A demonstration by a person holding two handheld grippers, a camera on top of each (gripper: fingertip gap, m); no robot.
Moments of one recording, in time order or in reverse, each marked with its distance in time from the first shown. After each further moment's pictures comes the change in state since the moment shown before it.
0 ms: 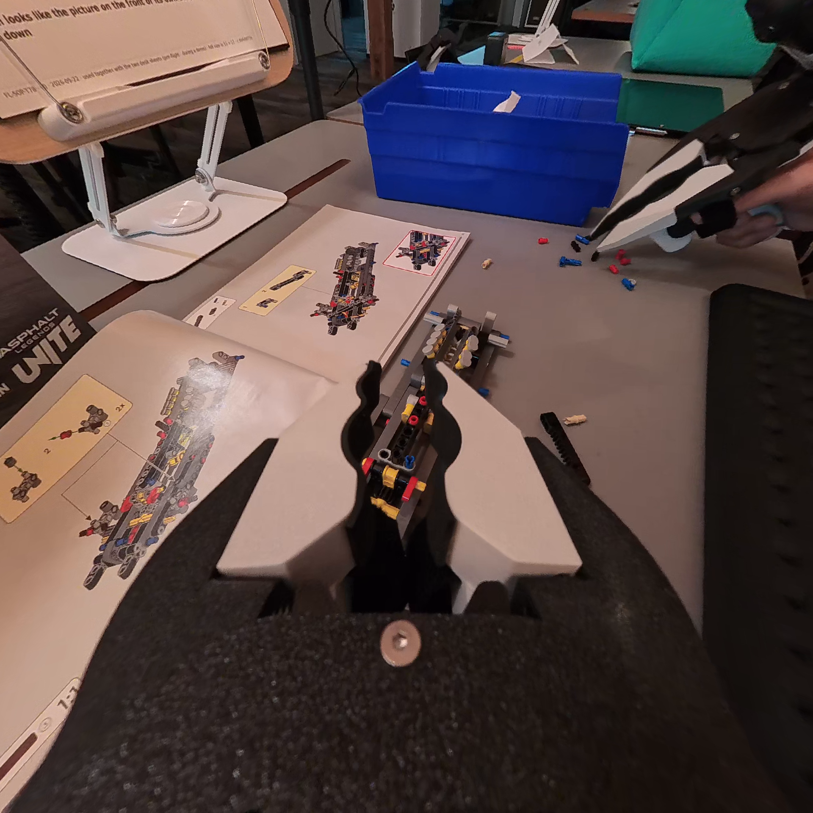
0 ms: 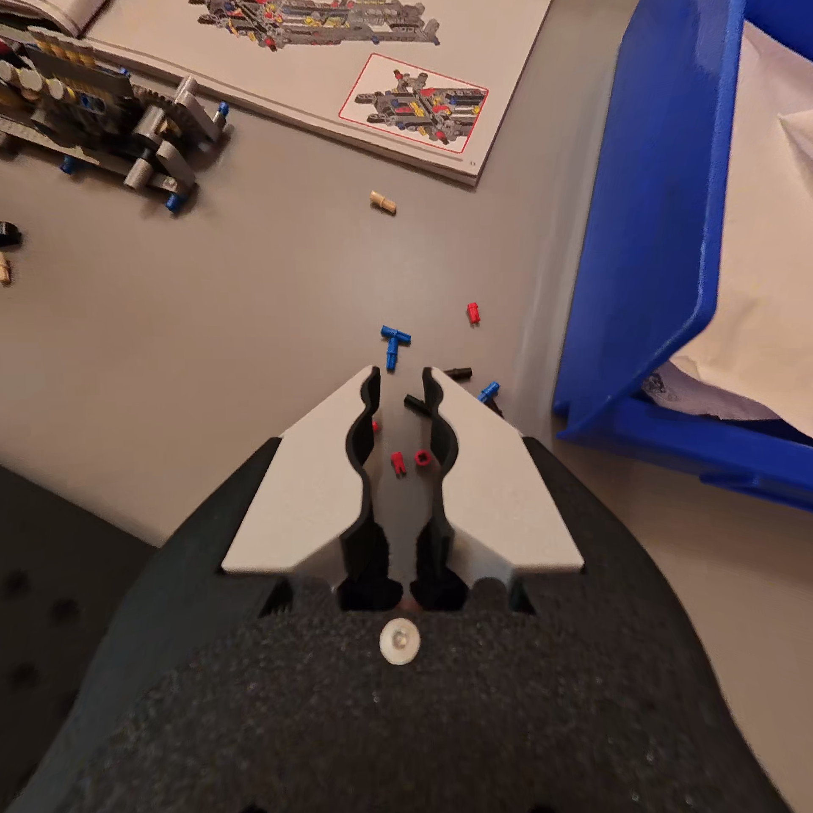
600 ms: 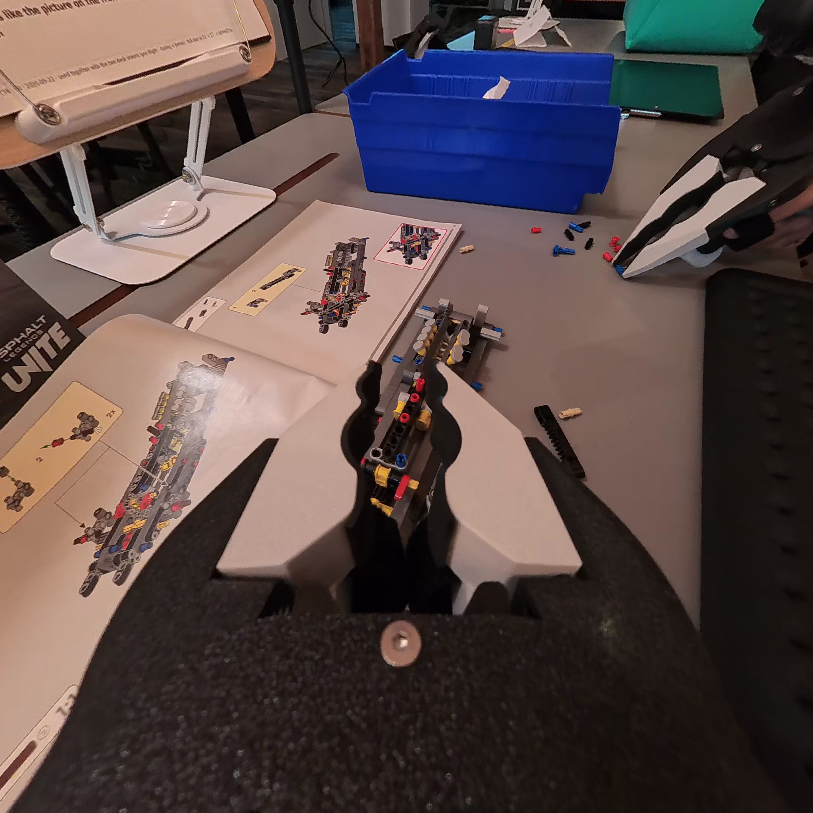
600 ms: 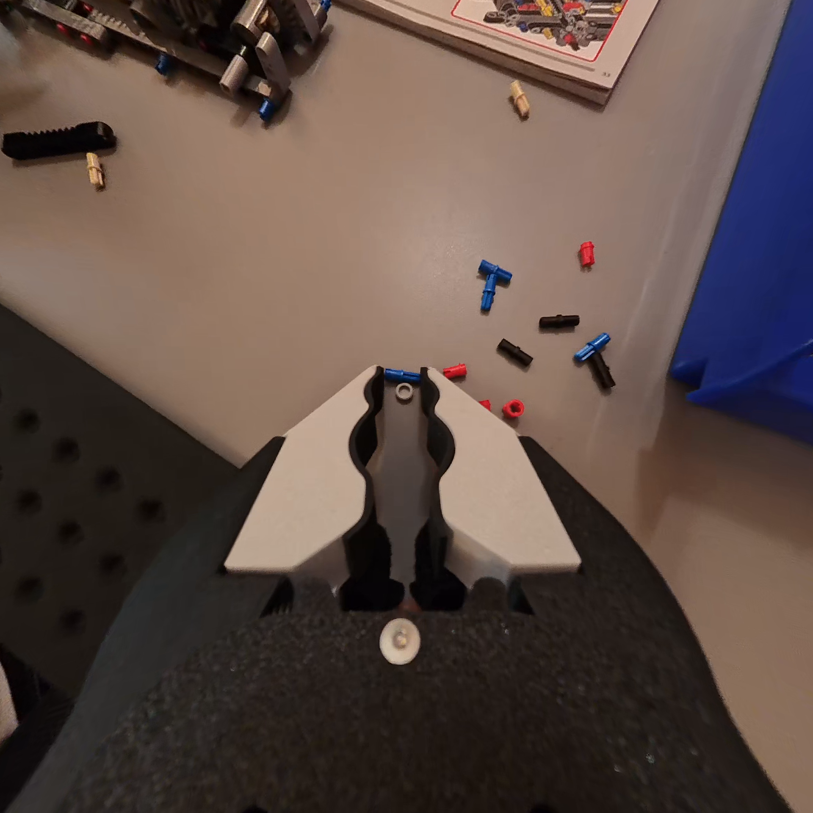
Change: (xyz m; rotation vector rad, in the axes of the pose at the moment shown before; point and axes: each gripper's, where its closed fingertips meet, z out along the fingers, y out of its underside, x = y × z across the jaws) left arm 0.006 0.002 0.002 -0.017 0.013 0.028; right arm -0.041 0.030 -0.006 -0.075 -0.140 -0.040
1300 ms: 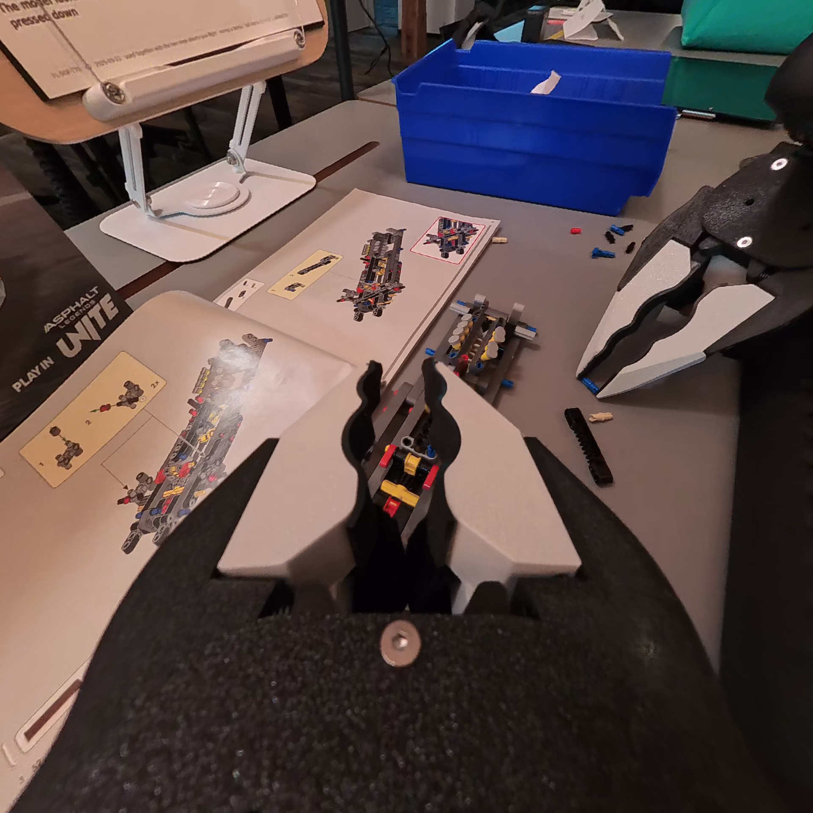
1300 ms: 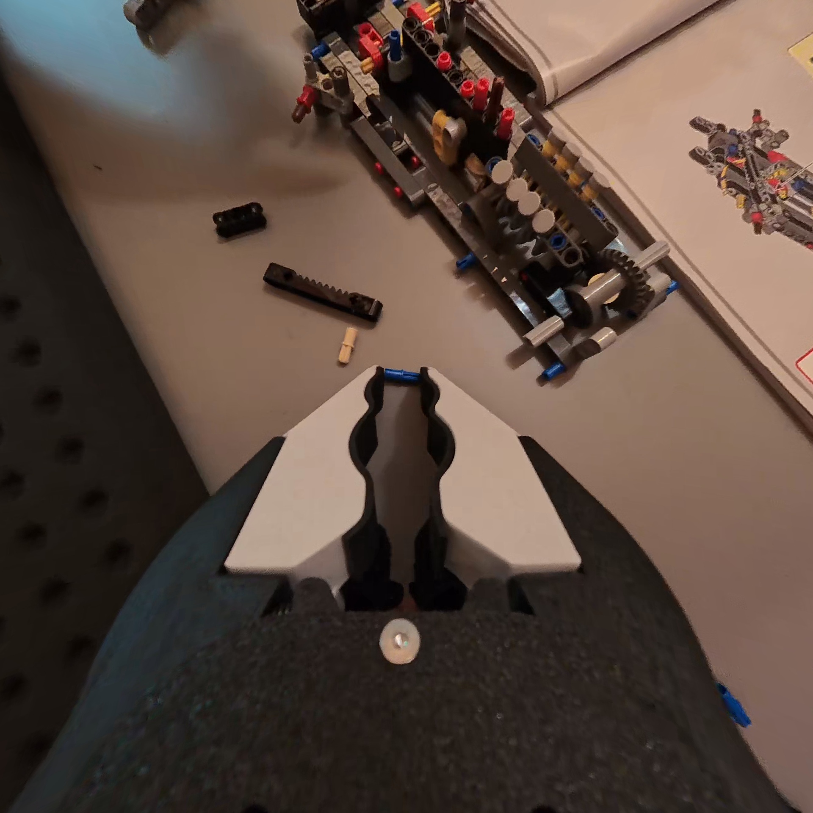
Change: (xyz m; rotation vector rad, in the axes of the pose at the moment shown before) left arm -0.019 0.002 -0.006 -0.017 -0.074 -0.040; right arm -0.130 -0.076 0.077 0.009 -0.275 -0.381
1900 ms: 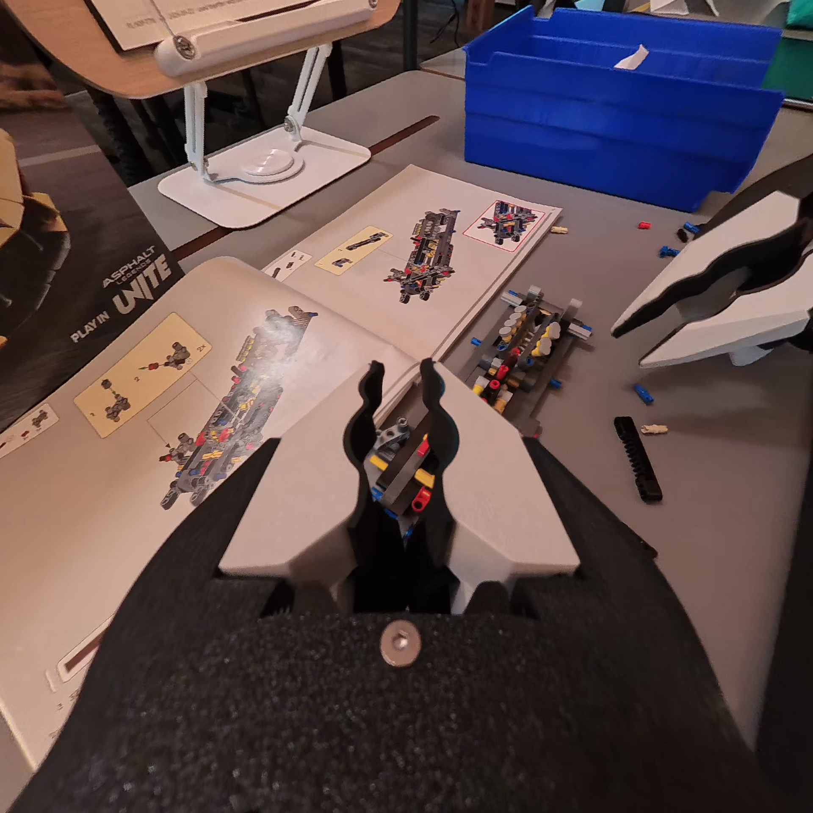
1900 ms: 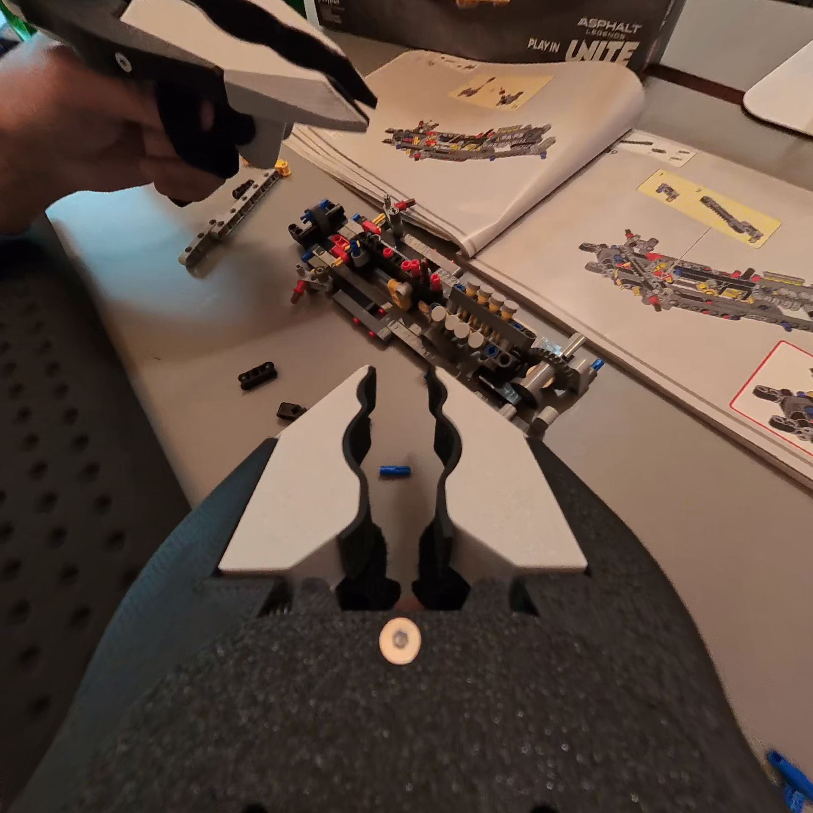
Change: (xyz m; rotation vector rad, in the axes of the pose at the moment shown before) left arm -0.024 0.009 0.001 -0.041 -0.114 -0.052; right arm 0.015 -0.055 -0.013 0.274 0.034 0.179
